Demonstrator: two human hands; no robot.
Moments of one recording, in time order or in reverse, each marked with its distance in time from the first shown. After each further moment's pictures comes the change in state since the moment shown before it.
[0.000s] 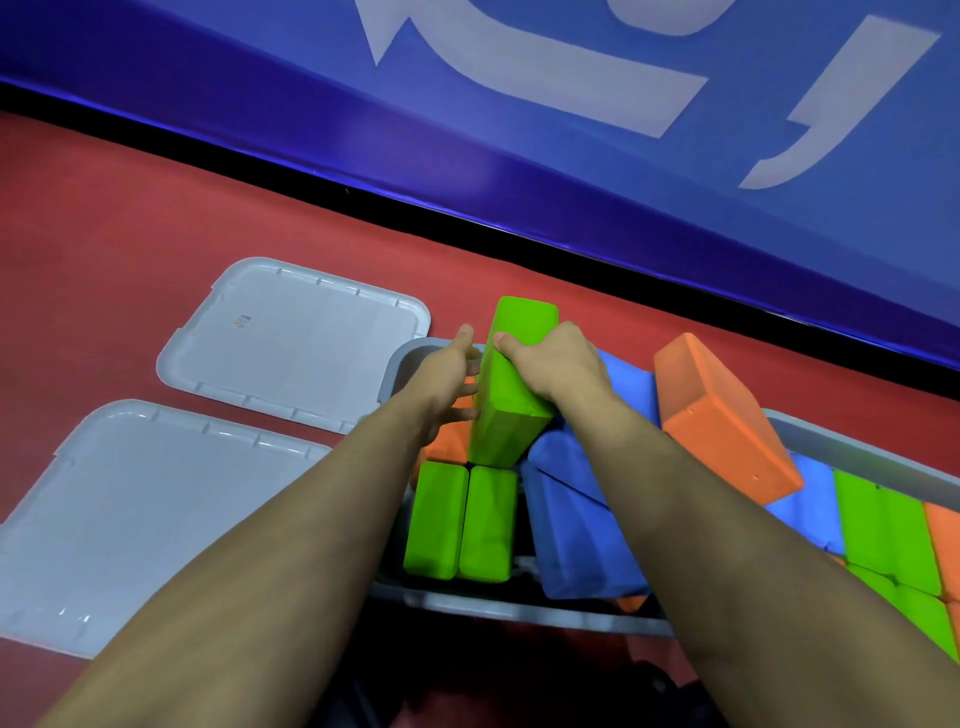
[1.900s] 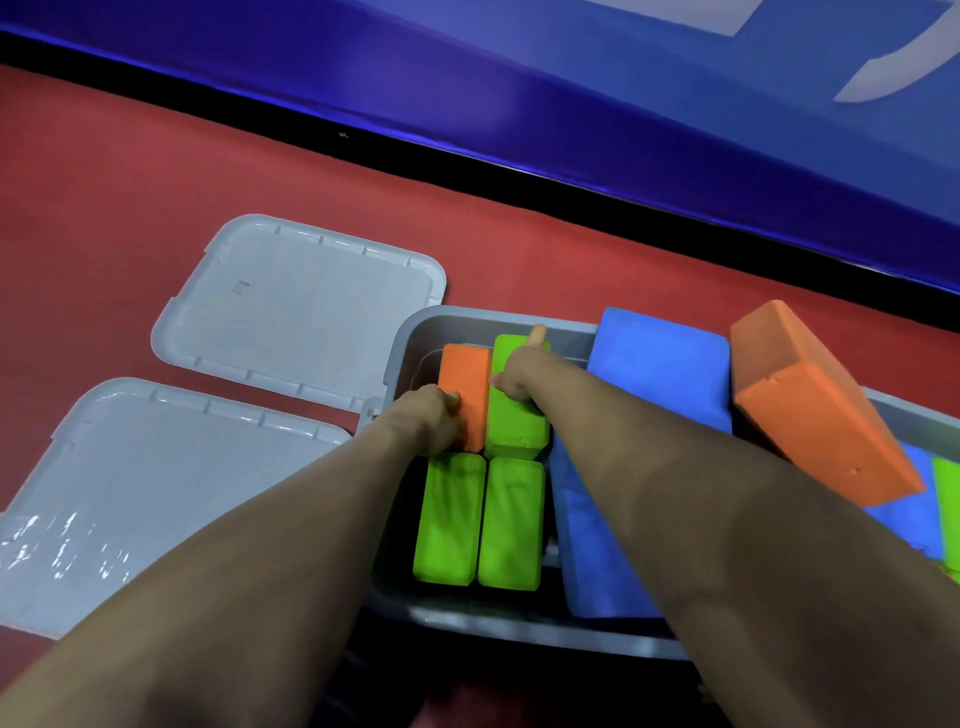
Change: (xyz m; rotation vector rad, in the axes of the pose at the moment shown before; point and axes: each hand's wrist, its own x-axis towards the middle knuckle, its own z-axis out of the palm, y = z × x) left_hand 0.086 -0.085 -0.049 1.232 -0.022 -0.049; right_hand 0.091 0.011 0.126 -0.424 -0.392 0.079
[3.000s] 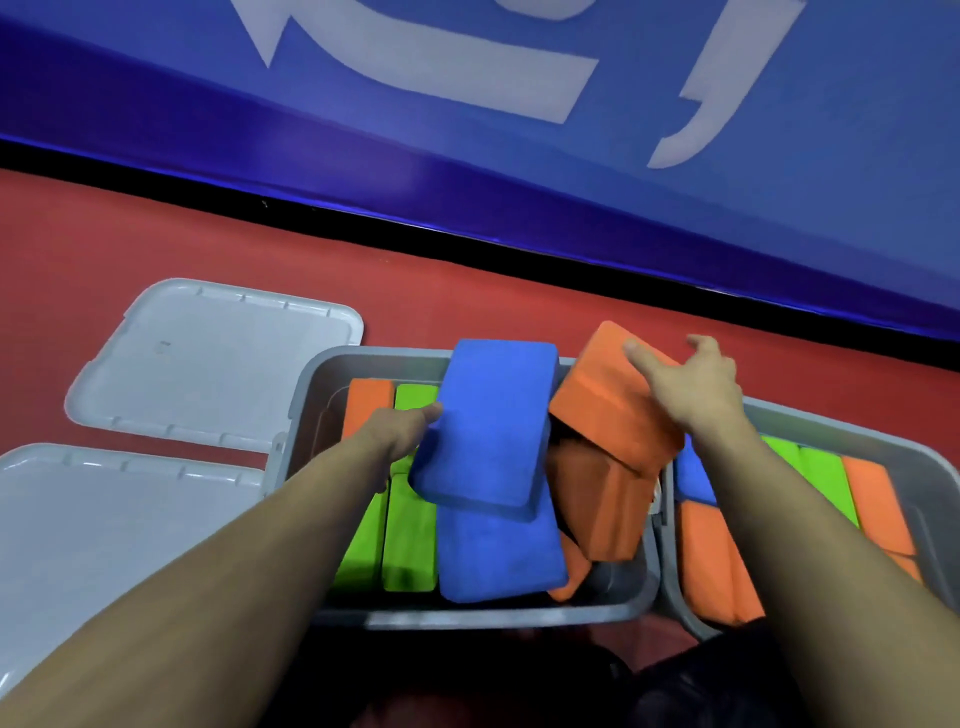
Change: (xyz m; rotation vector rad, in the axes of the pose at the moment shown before) left_hand -0.085 0.123 -0.003 -0.815 0.015 -0.216; right_hand -0.129 0.265 -0.123 0.583 0.570 0.169
